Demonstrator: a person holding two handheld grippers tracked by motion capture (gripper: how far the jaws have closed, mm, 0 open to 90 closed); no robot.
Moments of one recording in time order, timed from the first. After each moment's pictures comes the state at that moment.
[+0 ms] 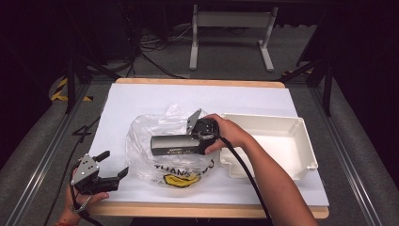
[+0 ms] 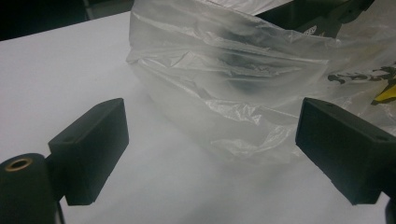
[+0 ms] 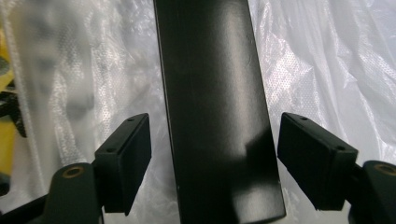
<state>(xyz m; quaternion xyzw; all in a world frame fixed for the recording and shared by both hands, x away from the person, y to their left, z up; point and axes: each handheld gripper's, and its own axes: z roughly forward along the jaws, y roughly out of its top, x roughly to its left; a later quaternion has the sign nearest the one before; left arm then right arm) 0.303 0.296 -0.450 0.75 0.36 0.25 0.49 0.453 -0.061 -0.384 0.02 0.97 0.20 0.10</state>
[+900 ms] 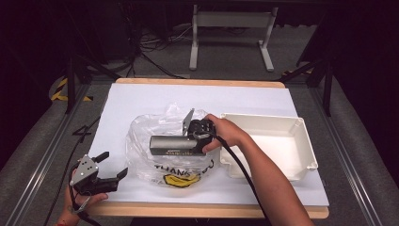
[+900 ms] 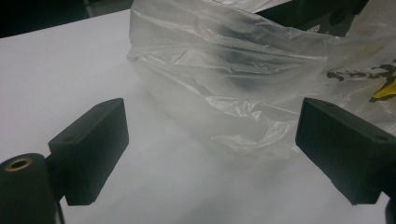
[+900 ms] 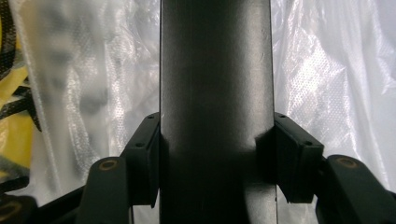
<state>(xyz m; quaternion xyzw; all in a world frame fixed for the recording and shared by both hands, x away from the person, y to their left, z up) 0.303 0.298 -0.451 0.75 0.36 0.25 0.49 0.455 -0.049 -0.385 0.01 0.98 0.17 0.06</state>
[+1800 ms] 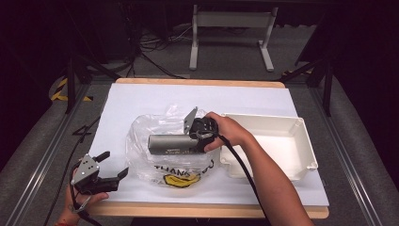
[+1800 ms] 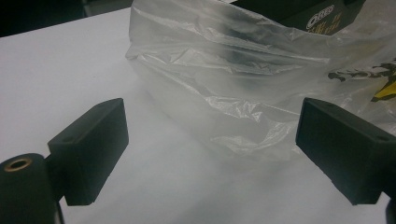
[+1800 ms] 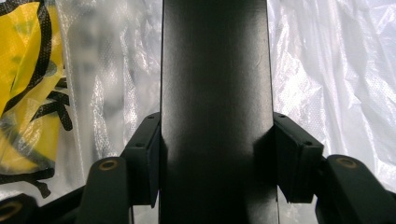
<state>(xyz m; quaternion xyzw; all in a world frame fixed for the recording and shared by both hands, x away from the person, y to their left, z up) 0.305 0.296 -0.451 0.76 0.36 0.24 0.49 0.447 -0.055 -0.367 -0.01 0.98 0.19 0.08</state>
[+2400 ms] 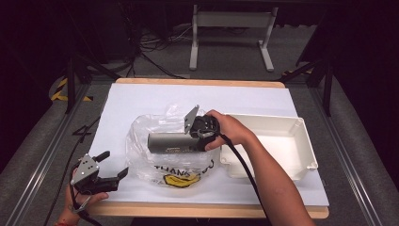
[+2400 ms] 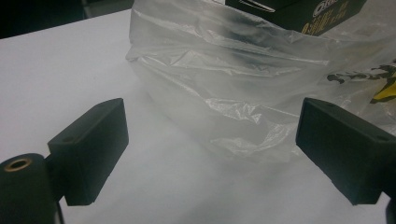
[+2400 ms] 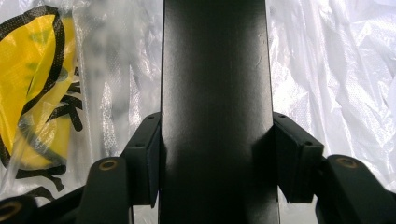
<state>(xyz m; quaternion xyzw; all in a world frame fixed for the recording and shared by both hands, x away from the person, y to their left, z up) 0.305 0.296 -0.451 0.75 0.36 0.25 0.49 0.443 -0.056 -0.355 -0.02 0.98 0.20 0.09</state>
